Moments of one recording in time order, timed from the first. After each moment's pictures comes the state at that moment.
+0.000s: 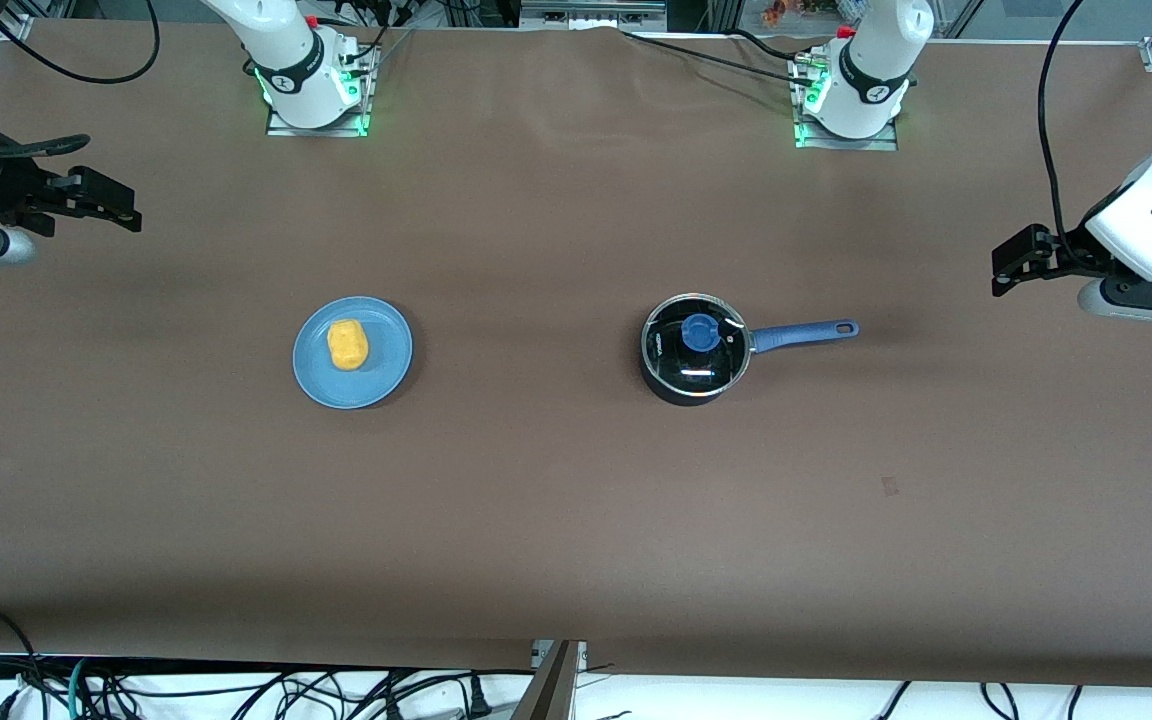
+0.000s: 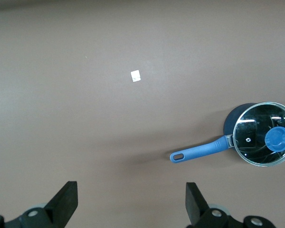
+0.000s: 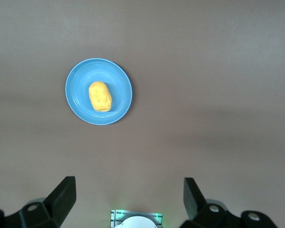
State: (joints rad) left arm -0.04 0.08 -0.02 -1.58 0.03 1.66 0.07; right arm 0.08 0.05 -0.05 -1.54 0.01 1.44 -0.04
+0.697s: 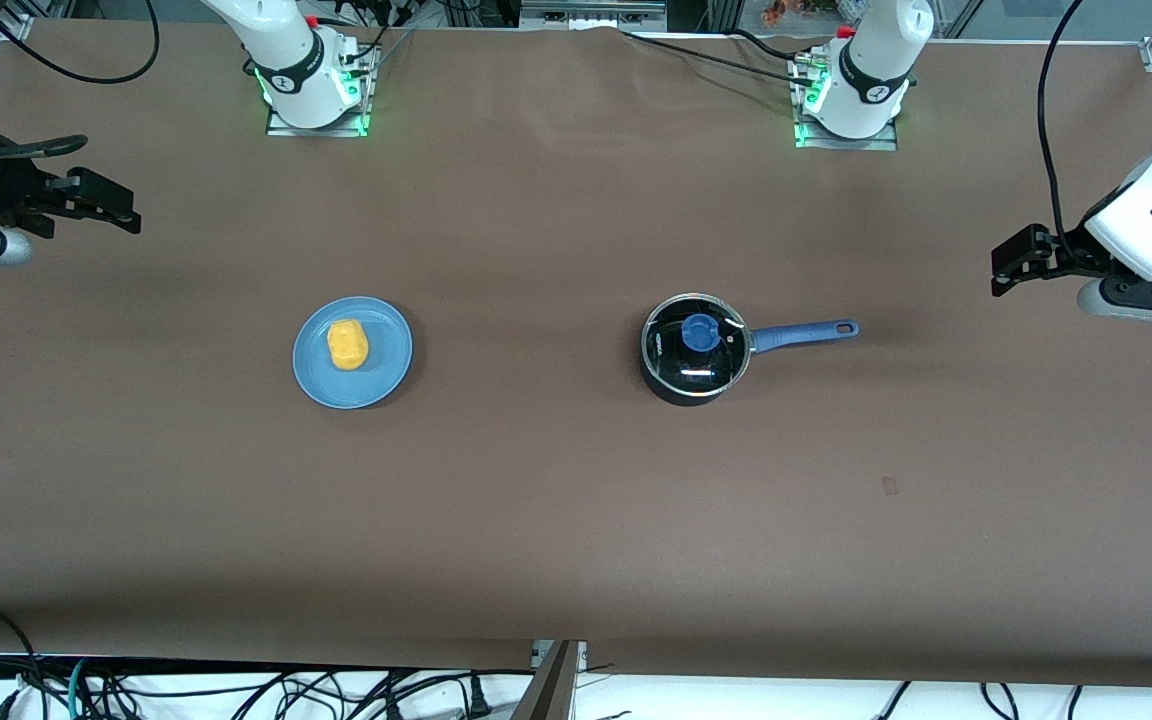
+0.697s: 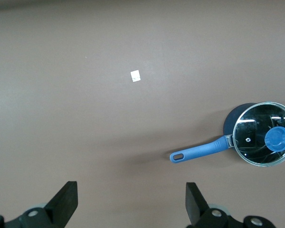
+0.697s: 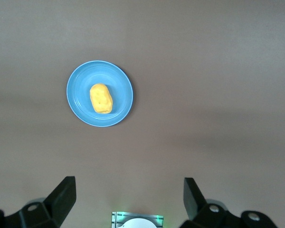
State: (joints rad) left arm -0.04 0.08 -0.02 -1.58 0.03 1.66 0.07; right arm 0.08 0.05 -0.05 -1.54 0.02 1.45 -0.04
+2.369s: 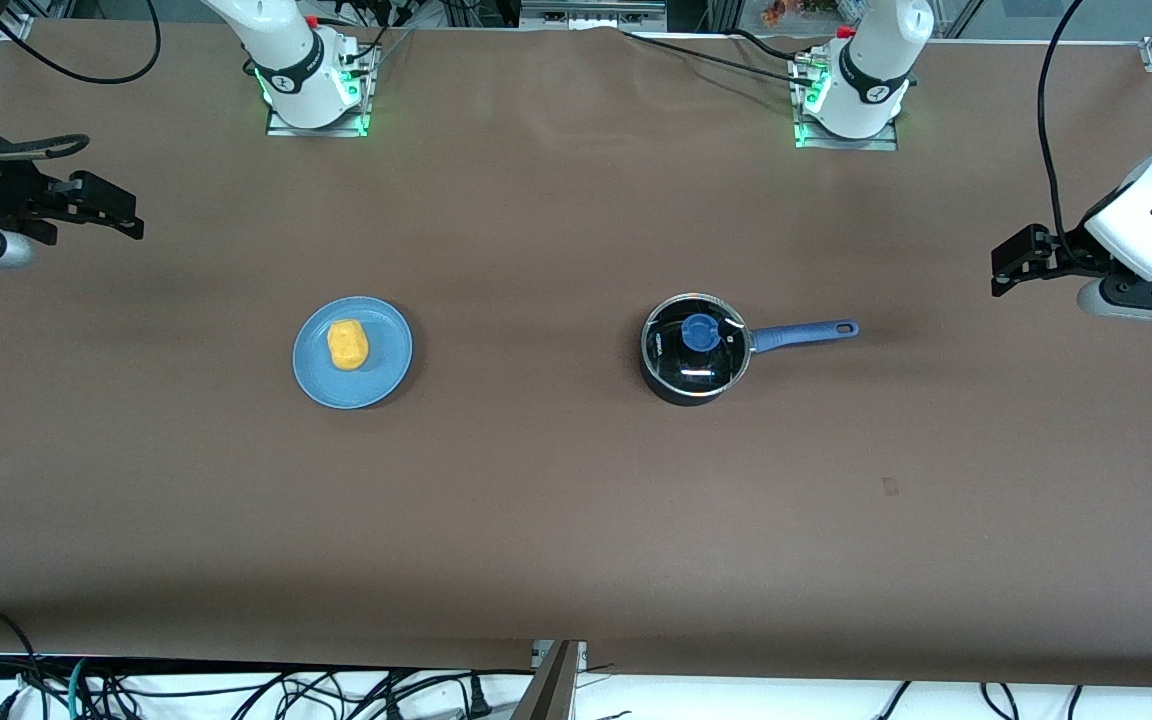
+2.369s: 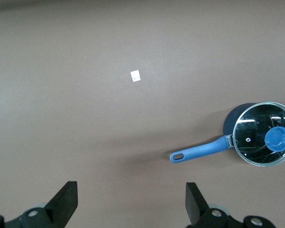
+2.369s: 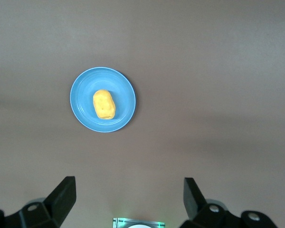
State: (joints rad) left arm -0.04 0.08 -0.02 -1.58 0.03 1.66 0.07; right arm 0.08 0.05 -0.04 -1.54 0.02 1.48 -0.04
